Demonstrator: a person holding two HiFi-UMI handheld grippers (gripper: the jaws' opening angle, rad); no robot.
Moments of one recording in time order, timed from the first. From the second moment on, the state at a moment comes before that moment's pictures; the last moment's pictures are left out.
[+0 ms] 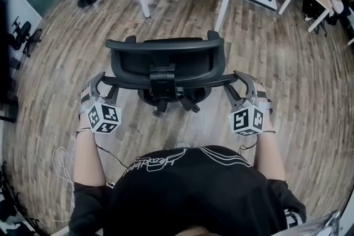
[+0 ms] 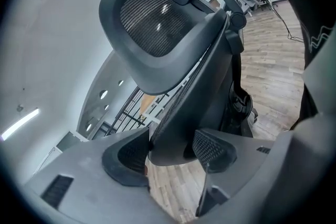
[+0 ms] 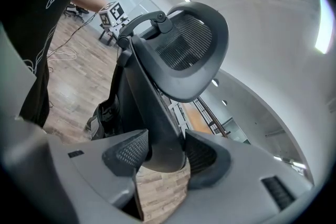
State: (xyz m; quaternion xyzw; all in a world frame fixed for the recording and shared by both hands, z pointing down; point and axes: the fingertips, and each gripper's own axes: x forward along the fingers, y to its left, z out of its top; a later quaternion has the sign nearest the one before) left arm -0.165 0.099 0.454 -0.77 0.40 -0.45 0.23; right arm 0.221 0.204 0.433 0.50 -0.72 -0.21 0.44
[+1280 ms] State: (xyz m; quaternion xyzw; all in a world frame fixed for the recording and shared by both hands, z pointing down) left arm -0.184 -0.095 0.462 -0.80 0.36 -0.40 0.27; right arm 0.176 0.077 0.445 0.57 -0.65 -0.16 0.47
